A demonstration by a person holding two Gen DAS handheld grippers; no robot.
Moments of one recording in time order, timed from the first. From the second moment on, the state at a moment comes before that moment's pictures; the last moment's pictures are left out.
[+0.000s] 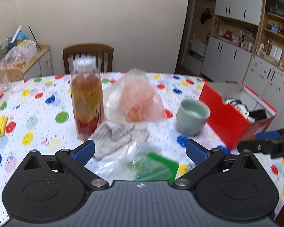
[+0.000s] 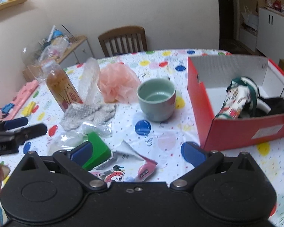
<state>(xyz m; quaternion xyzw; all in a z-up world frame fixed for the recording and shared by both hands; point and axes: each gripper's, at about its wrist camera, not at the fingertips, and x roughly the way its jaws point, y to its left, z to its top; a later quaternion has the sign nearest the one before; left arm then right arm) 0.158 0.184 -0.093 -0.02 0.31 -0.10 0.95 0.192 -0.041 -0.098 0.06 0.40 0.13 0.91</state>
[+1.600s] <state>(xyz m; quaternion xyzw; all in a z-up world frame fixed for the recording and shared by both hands) 0.241 0.231 -0.186 -0.12 0.45 -0.12 0.88 0.235 0.013 -0.171 0.07 0.51 0.05 0.86</state>
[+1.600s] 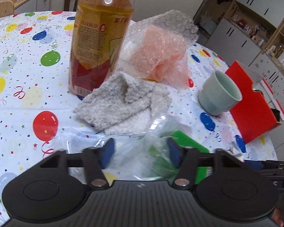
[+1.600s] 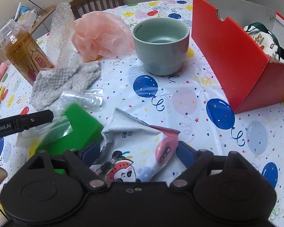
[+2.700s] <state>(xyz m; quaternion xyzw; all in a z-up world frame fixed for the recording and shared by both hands) 0.200 0.201 -0.096 -0.13 0.37 -0.13 0.91 0.193 -0.074 -0.079 0.09 0.42 0.10 0.90</state>
